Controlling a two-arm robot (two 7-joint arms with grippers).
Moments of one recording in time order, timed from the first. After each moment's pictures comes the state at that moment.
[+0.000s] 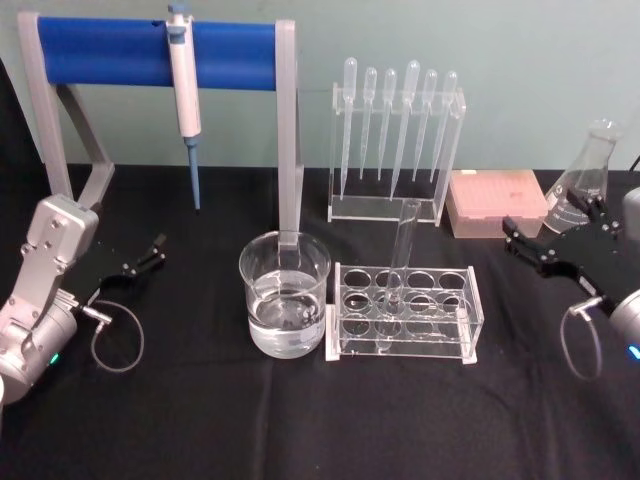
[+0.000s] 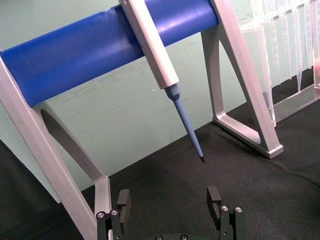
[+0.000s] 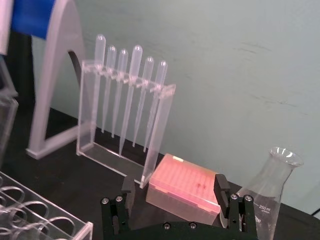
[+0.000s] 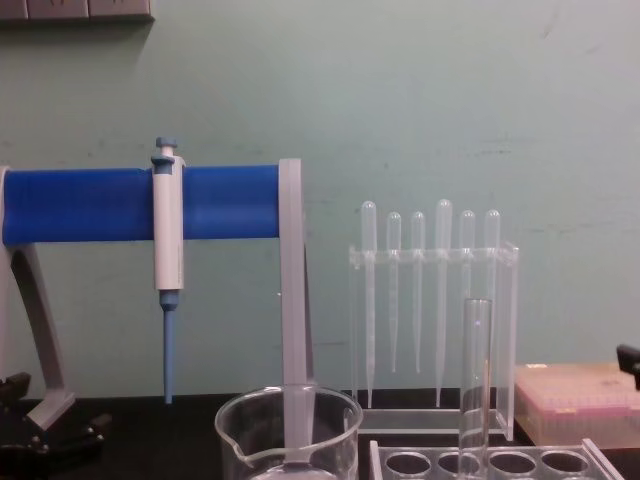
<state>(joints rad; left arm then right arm) -0.20 0.60 0.45 -1.41 -0.25 -0.12 0.03 0.13 0.64 -0.35 -1.55 0.34 -0.12 0.04</state>
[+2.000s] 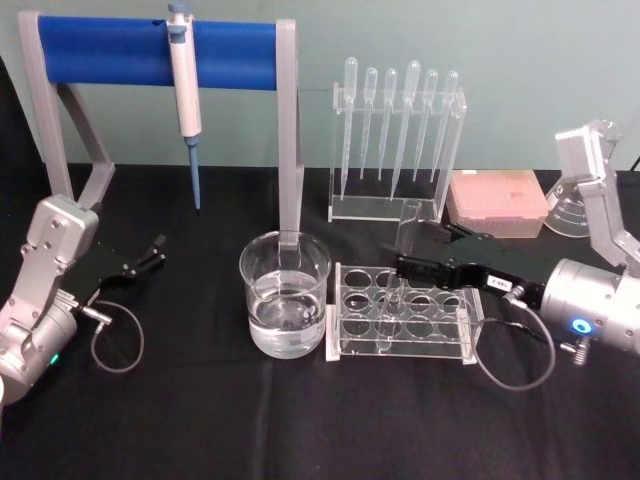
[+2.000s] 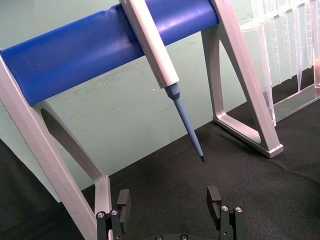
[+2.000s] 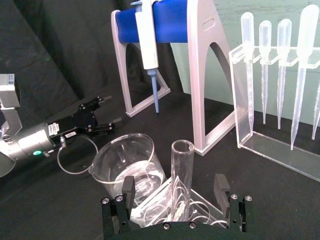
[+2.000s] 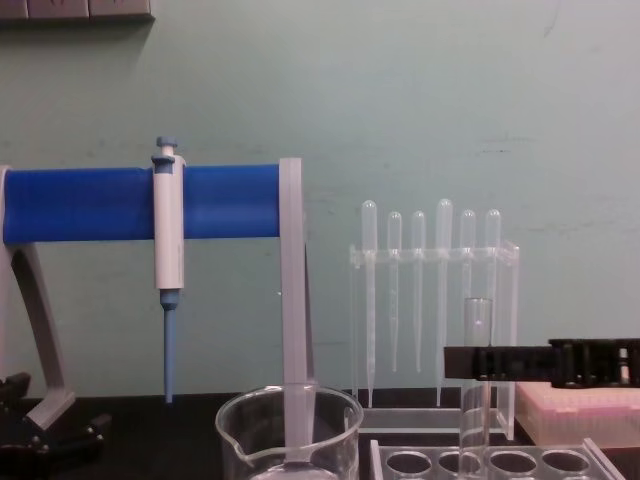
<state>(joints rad) -0.20 0.60 0.45 -1.41 -0.25 -0.12 0.03 0.33 0.65 -0.49 -1.61 0.82 0.30 0.45</state>
